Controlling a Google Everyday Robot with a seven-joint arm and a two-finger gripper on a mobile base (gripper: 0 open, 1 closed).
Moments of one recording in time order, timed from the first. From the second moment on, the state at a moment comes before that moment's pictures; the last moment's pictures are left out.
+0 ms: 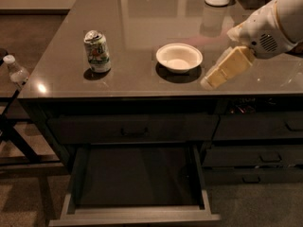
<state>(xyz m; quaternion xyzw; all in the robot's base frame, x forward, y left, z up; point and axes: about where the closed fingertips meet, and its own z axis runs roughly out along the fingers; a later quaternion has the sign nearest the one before) 0.530 -0.160 0.967 -0.49 0.80 0.11 0.34</state>
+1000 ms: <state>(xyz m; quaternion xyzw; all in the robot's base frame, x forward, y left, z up) 0.592 -0.049 0.943 -0.54 0.72 0.21 0.38</state>
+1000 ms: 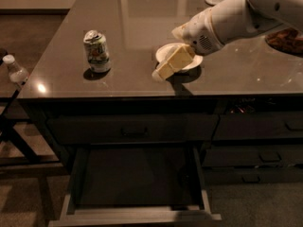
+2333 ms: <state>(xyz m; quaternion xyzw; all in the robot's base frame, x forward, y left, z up) 0.680 0.011 0.911 -0.56 0.69 0.22 0.40</state>
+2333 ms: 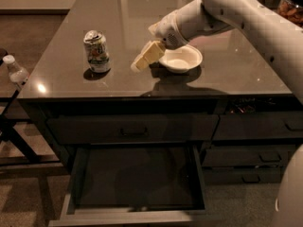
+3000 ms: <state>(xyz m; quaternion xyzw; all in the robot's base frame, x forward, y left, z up) 0.685 0.033 0.897 -0.55 0.68 0.25 0.41</state>
